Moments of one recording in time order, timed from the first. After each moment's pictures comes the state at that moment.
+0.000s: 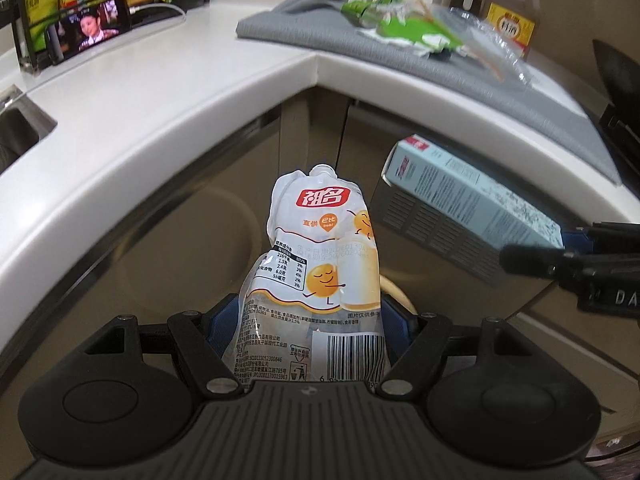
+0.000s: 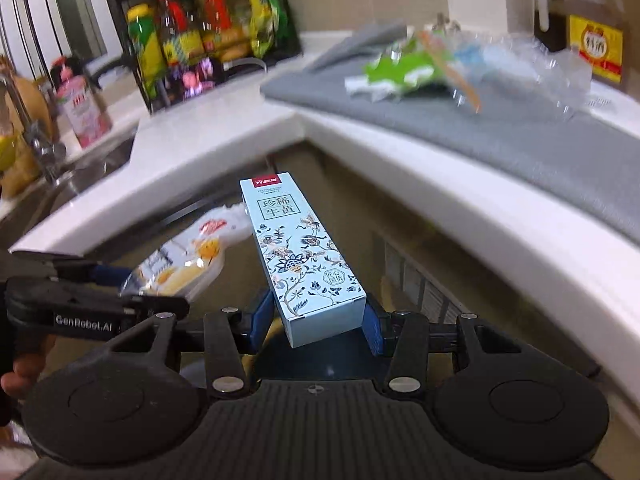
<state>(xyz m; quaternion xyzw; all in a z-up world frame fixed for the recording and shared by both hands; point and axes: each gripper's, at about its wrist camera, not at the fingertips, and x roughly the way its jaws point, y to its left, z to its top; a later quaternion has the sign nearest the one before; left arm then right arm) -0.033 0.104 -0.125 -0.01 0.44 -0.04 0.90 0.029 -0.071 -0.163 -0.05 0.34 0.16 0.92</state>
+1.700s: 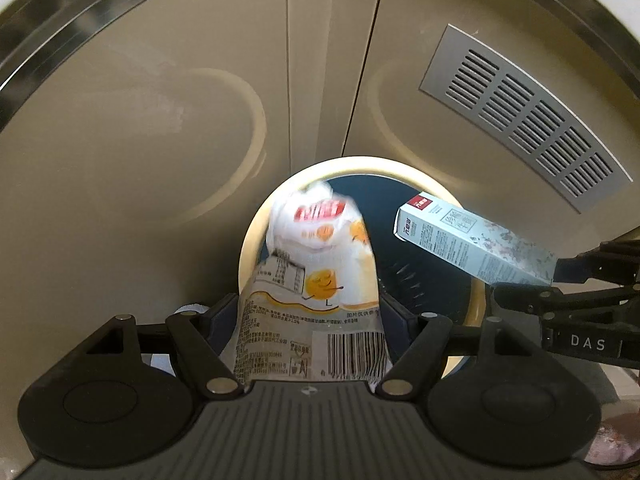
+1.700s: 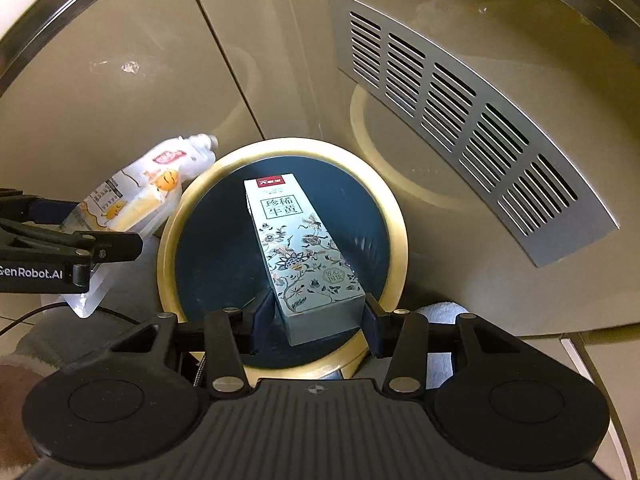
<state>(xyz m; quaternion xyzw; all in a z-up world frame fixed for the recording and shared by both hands) 0.051 0.094 -0.257 0.02 0.57 -0.02 0.82 0.107 -0.059 -0.296 -0.07 0.54 0.08 0.84</state>
